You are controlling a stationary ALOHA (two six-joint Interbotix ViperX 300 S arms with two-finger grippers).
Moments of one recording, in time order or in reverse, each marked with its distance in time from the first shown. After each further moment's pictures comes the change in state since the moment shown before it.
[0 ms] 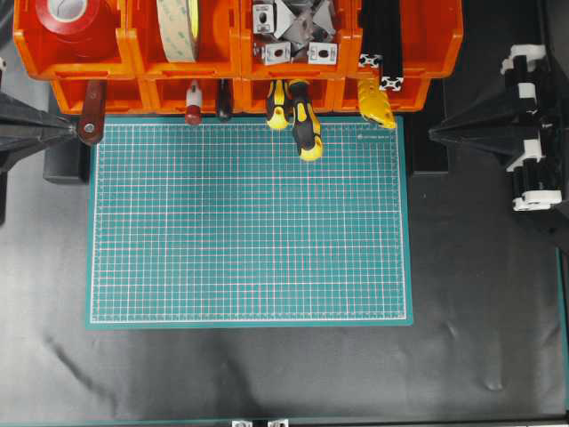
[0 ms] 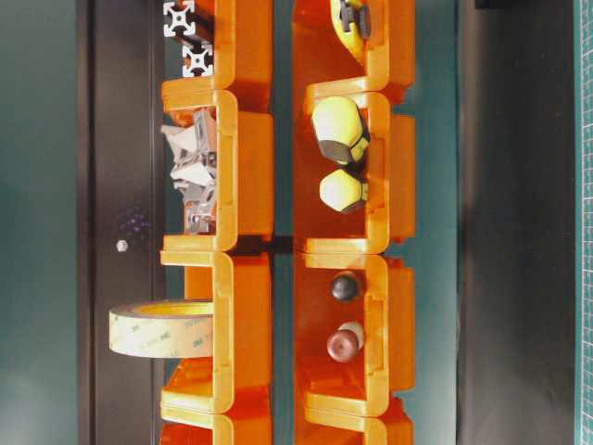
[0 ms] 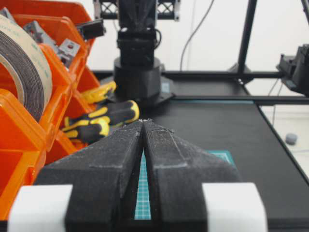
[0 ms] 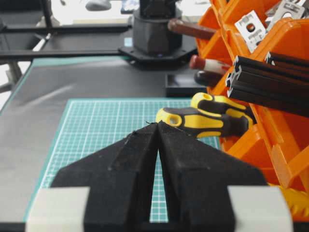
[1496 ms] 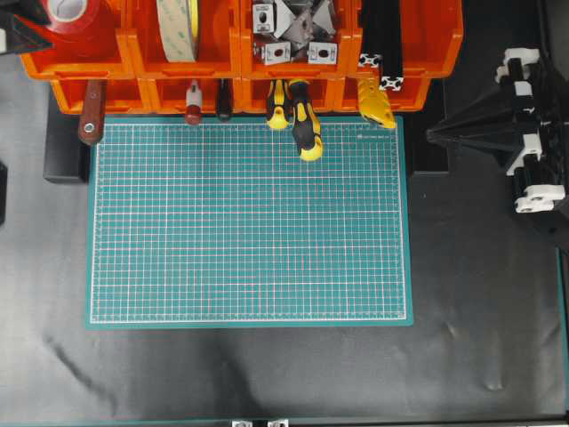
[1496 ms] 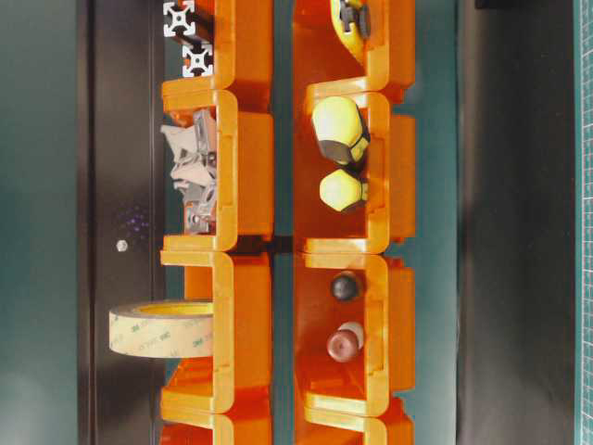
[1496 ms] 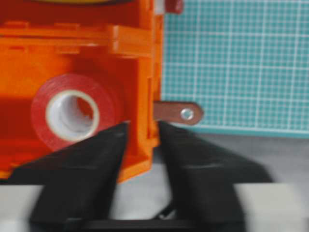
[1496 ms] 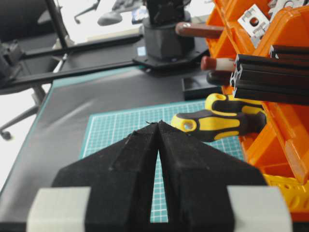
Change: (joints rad) left arm 0.173 0.554 -1.160 0.094 1.802 0.146; right arm 0.011 0.018 -0.009 0.028 -0.021 0.126
